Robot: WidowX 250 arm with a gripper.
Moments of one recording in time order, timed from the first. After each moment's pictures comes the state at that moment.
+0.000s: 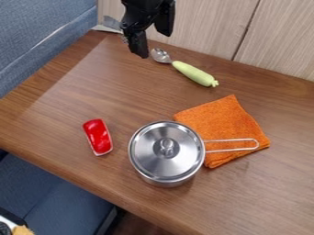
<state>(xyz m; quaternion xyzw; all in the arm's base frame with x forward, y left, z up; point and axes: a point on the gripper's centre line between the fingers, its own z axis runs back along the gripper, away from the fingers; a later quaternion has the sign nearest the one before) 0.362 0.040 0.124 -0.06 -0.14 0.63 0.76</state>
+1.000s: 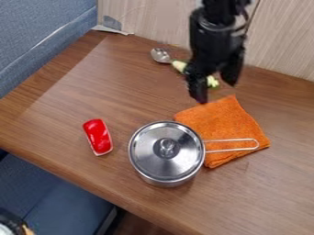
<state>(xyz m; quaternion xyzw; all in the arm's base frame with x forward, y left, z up) 0.349 -0.076 0.078 -0.06 -0.08 0.51 0.85</state>
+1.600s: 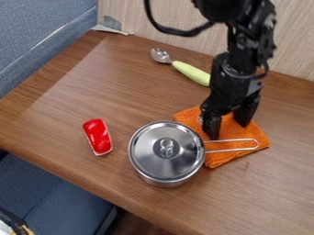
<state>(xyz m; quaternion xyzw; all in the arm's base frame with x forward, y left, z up) 0.343 -0.103 0.024 -0.01 -0.05 0.47 0.88</state>
